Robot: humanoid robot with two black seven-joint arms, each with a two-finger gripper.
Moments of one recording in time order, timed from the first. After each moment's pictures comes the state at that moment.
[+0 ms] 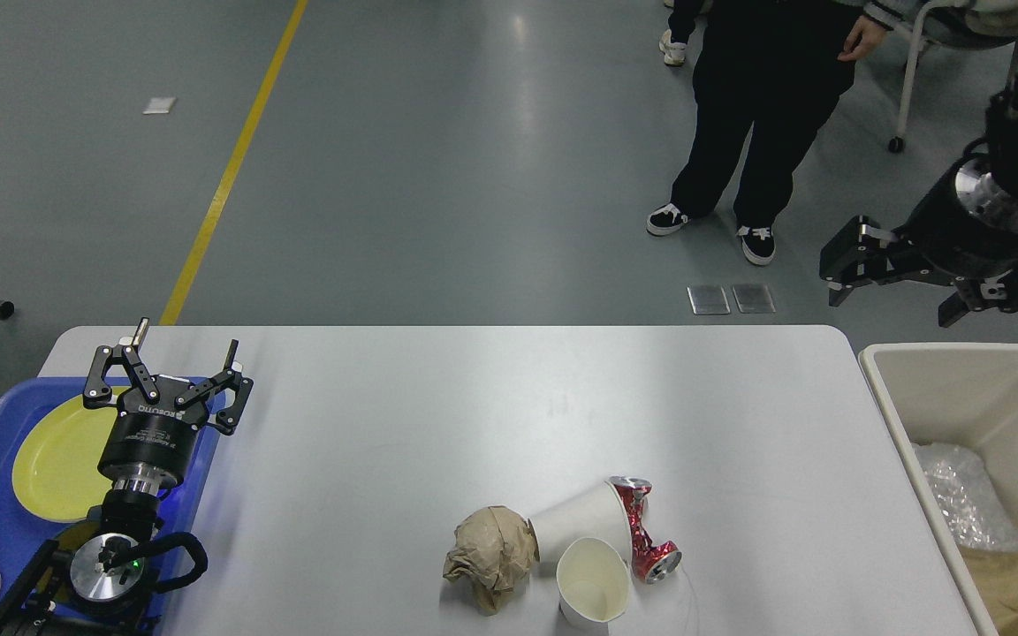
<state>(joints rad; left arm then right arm) -0.22 0.08 -1.58 -0.81 0.15 -0.61 -0.09 2.27 -0.31 -1.43 1.32 0.06 0.76 -0.17</state>
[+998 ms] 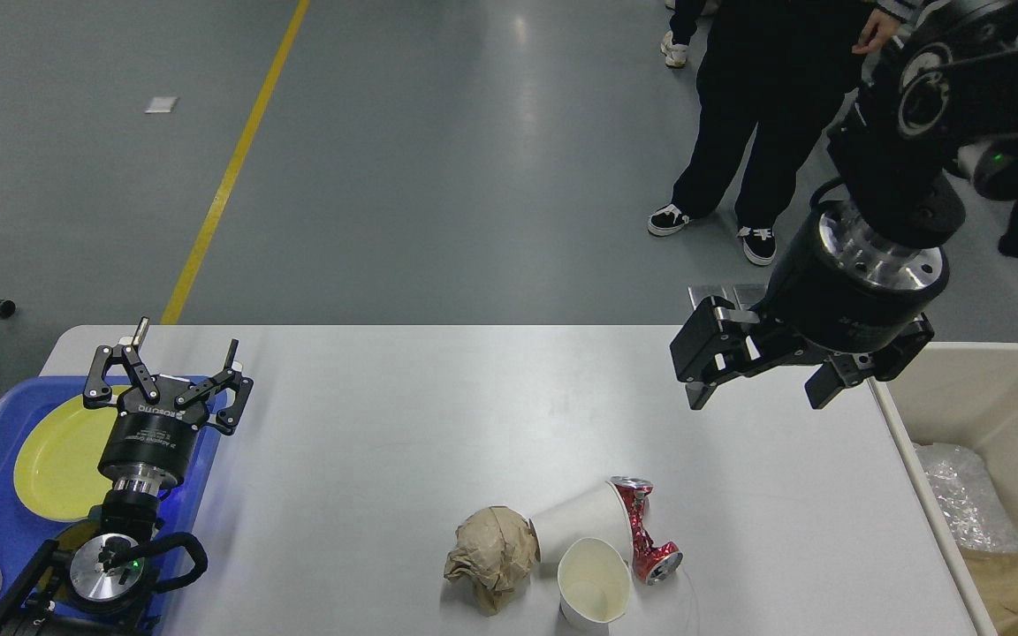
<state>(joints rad) -0.22 0.08 -1.58 -0.81 0.15 -0.61 -0.09 2.52 -0.21 -1.23 1.68 0.15 0.80 -0.17</state>
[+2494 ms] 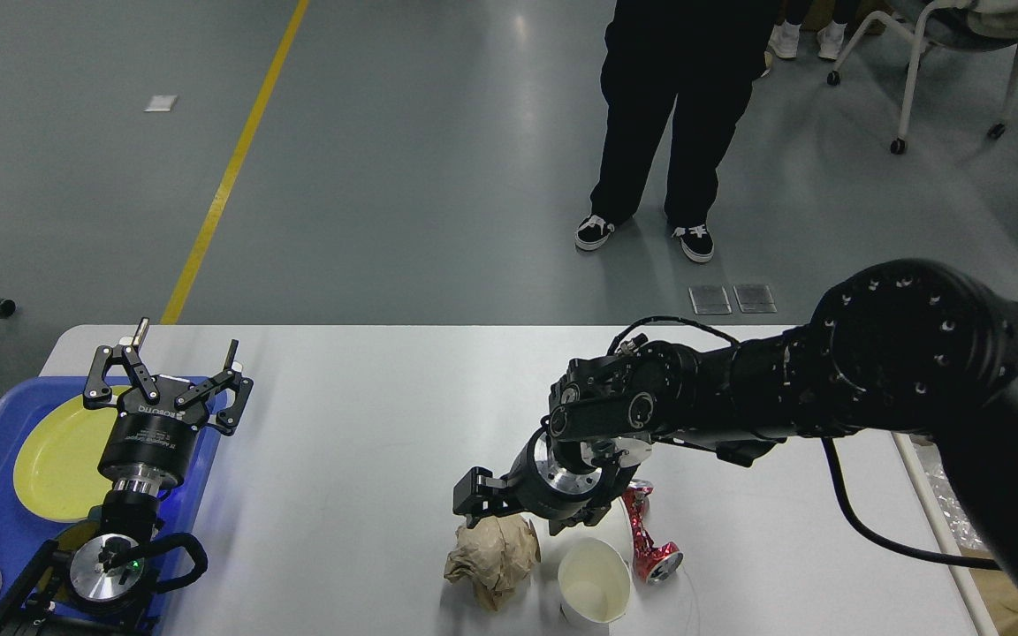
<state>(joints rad) -0.22 0.08 -1.58 -0.81 0.15 -0.61 -0.09 1.48 0.20 -0.82 1.02 0.09 0.30 -0.27</state>
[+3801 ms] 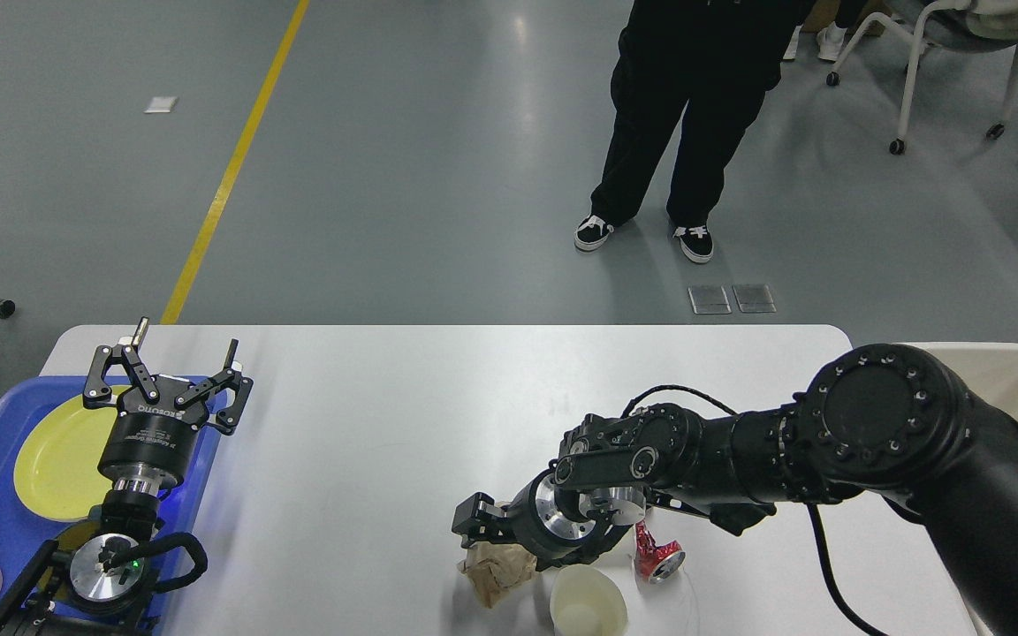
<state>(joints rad) -0.22 0.08 -1.58 -0.81 0.15 -0.61 -0.09 1.26 0.20 -0.72 0.92 0.04 0.19 -0.27</state>
